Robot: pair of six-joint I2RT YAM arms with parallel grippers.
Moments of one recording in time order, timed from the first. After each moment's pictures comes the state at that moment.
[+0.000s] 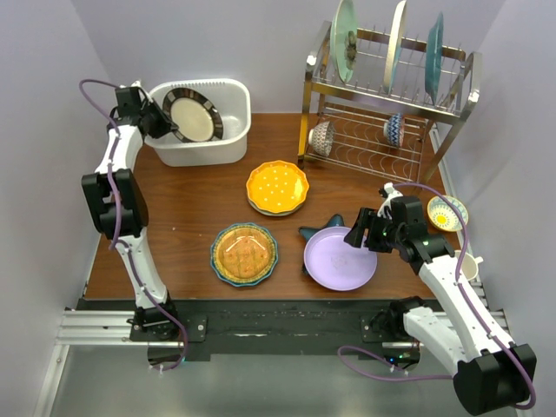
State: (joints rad) left arm 0.19 2.14 1.89 -0.39 0.32 -0.46; right arm 0.23 0.84 0.65 -0.63 -0.23 0.43
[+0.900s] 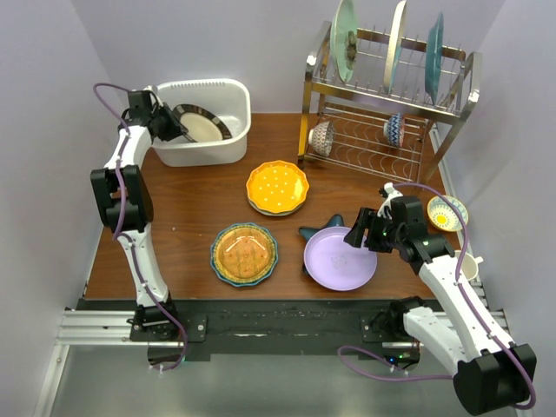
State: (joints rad) left arm 0.15 2.22 1.92 -0.38 0.31 -0.47; right arm 0.23 0.84 0.65 -0.63 -0.23 0.43
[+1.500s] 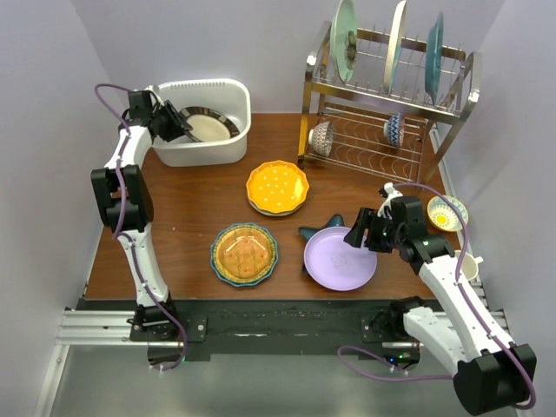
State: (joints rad) left arm 0.15 2.23 1.92 -0.37 0.36 -0.48; right arm 0.23 0.84 0.65 -0.63 -0.23 0.43
